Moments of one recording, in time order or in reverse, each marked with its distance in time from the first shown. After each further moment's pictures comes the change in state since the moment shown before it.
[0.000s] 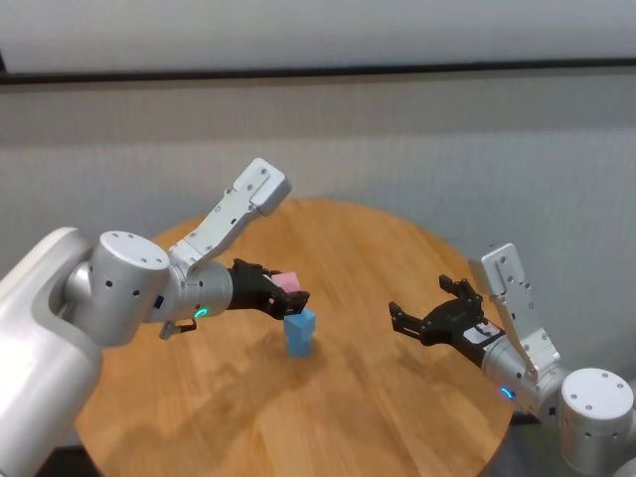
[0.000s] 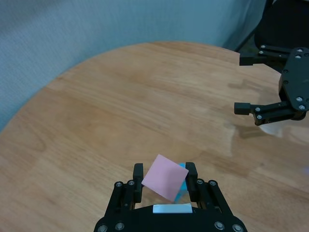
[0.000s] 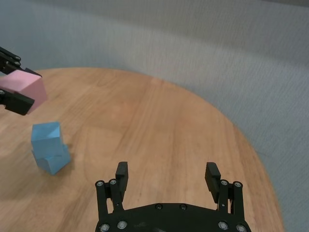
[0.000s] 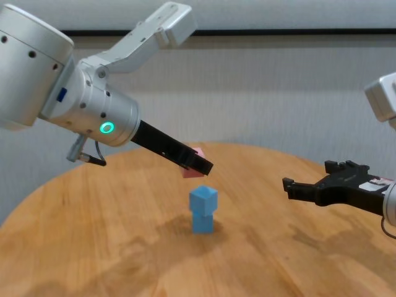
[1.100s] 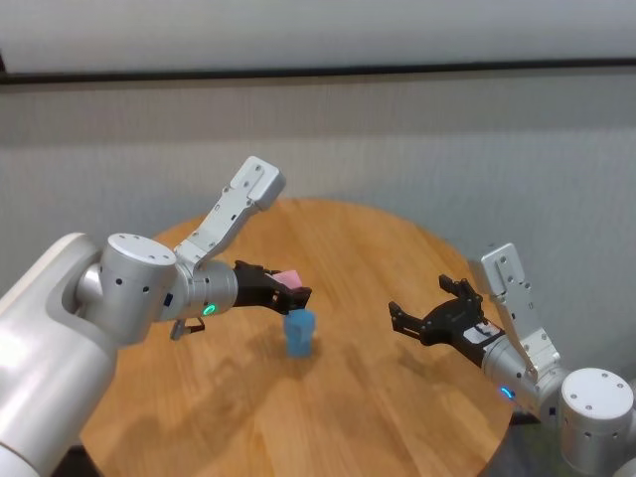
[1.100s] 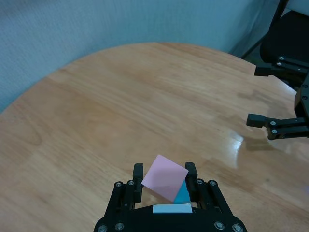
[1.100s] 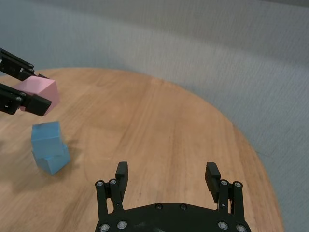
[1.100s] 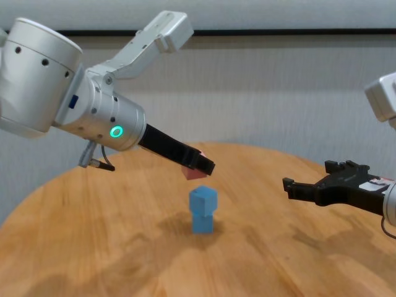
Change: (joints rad) left arm -0.017 -0.057 -0.031 0.088 -0.023 -0.003 0.032; right arm 0.000 0.000 0.000 0.000 0.000 0.000 0.000
